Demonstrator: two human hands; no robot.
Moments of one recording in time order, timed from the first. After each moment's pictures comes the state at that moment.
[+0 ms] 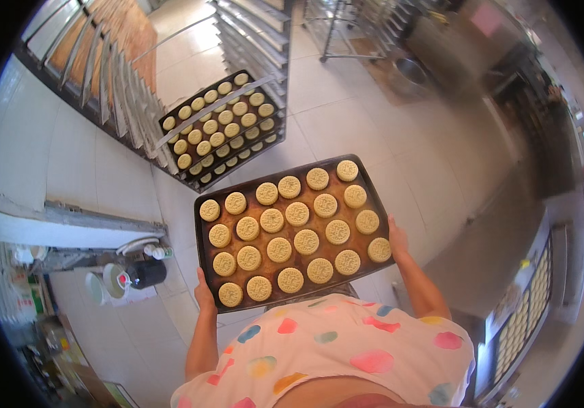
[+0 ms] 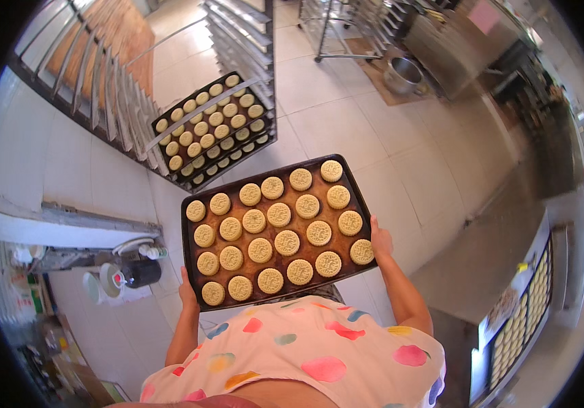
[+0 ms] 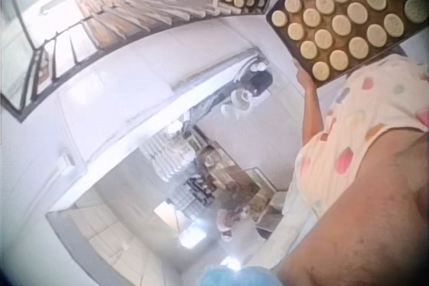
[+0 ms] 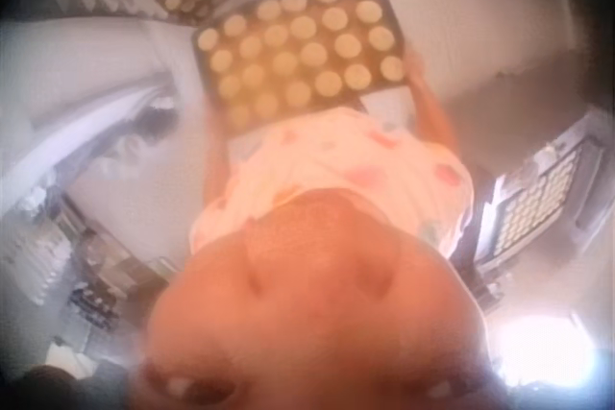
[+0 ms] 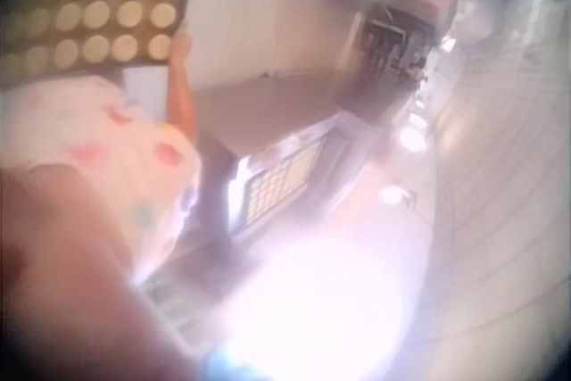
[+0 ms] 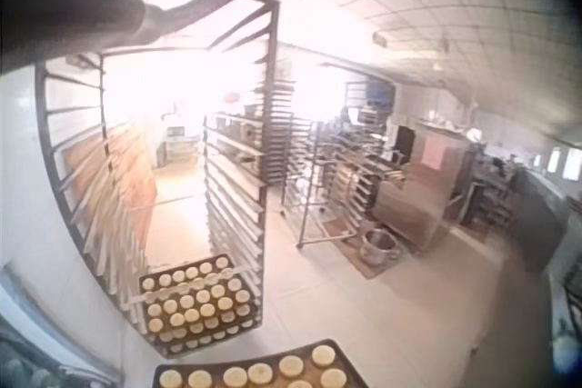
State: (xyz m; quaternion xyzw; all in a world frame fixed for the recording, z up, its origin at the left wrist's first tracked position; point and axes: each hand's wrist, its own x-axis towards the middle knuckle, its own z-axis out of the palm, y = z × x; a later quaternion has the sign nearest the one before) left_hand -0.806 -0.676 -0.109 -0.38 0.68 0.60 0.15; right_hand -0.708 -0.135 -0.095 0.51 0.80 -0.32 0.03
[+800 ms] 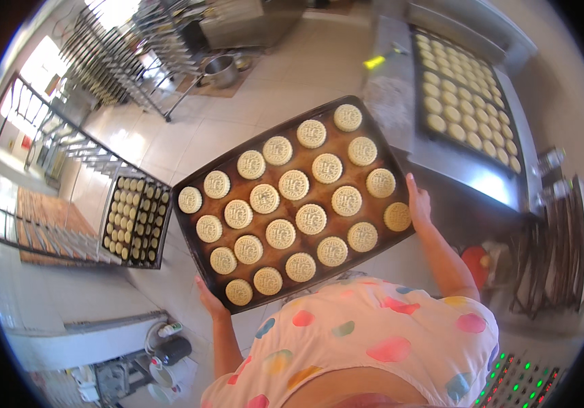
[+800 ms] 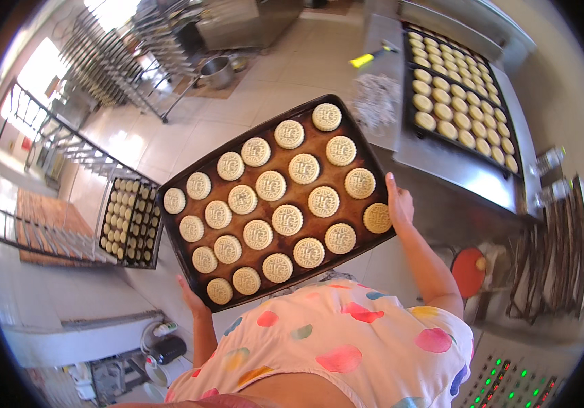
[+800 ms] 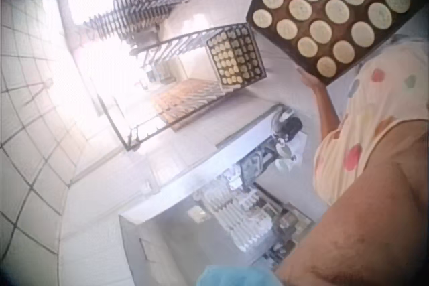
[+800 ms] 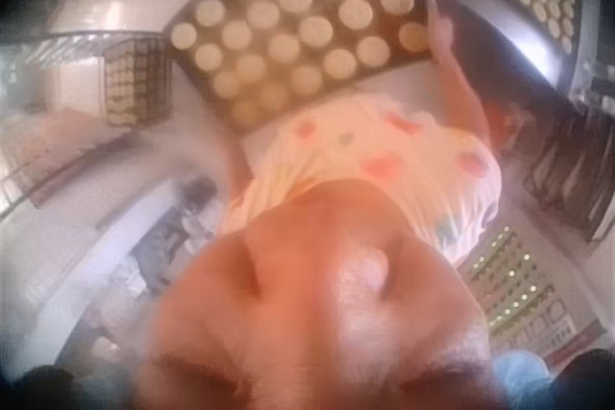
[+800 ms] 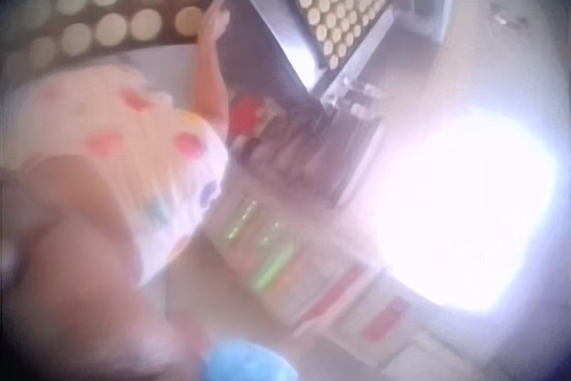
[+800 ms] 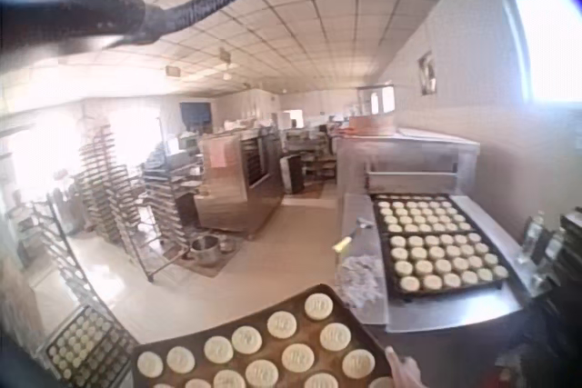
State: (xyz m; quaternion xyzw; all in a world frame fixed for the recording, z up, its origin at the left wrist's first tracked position) left_hand -0.470 -0.497 -0.004 0.04 0.61 0.75 0.25; right_hand -0.069 -0.151 0.063 0.75 0.51 -0.34 -0.26
